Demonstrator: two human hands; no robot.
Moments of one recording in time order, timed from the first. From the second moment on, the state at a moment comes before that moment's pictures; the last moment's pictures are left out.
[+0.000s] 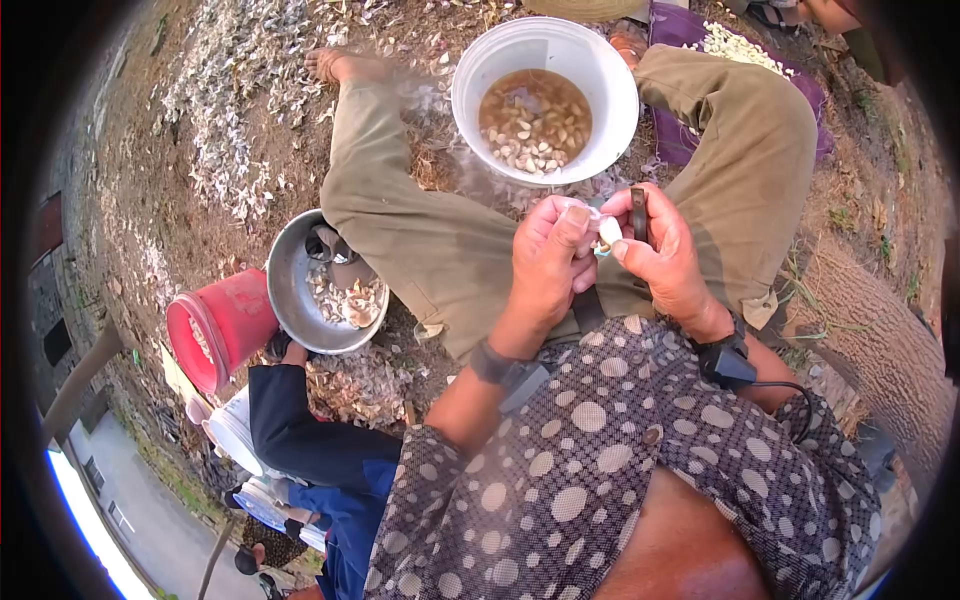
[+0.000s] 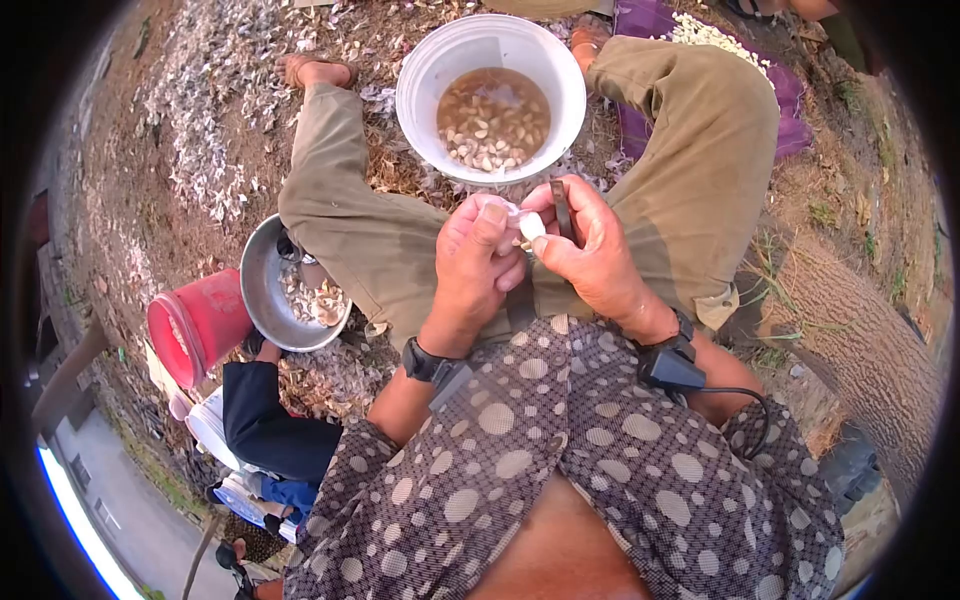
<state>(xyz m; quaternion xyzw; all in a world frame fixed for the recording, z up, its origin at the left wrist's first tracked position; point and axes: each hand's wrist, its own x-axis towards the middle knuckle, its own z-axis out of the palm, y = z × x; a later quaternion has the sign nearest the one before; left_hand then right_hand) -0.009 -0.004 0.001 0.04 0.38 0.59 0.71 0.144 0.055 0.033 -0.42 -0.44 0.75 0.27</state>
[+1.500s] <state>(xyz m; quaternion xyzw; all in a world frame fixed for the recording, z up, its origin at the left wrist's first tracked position) 0.001 0.005 0.024 0.24 0.55 0.49 0.64 0.172 0.069 0.042 -0.42 -0.67 0.57 0.22</state>
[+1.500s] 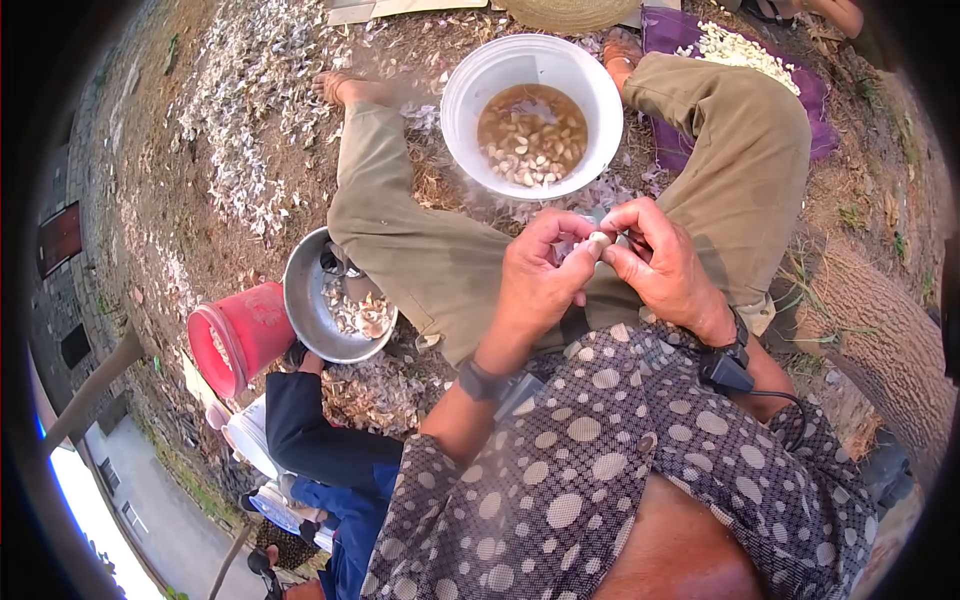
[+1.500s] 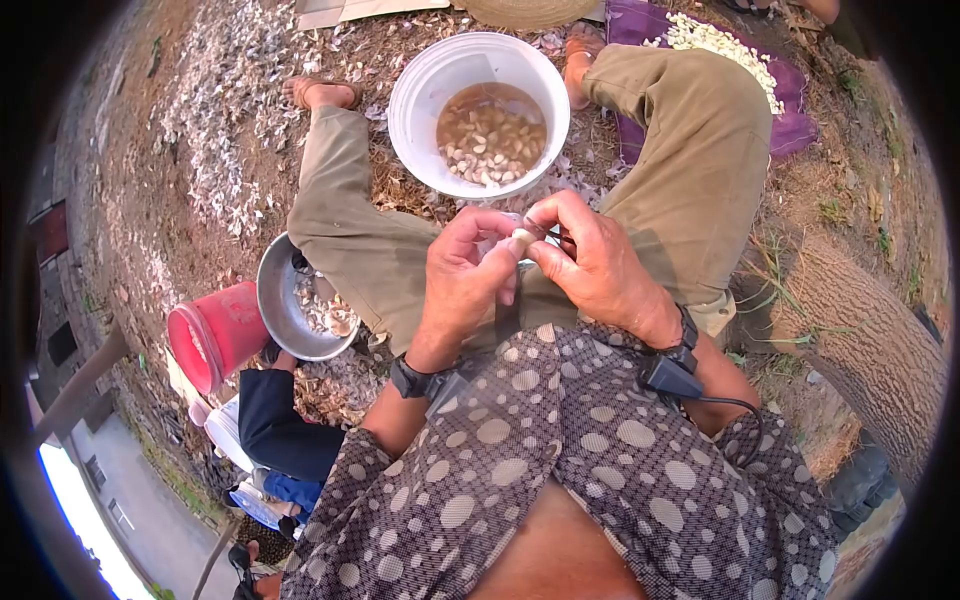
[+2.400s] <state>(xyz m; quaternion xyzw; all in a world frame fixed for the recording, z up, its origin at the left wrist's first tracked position) 0.010 0.008 0.006 0.26 0.54 0.58 0.55 0.165 0.068 0.013 -0.37 -0.66 0.57 0.31</state>
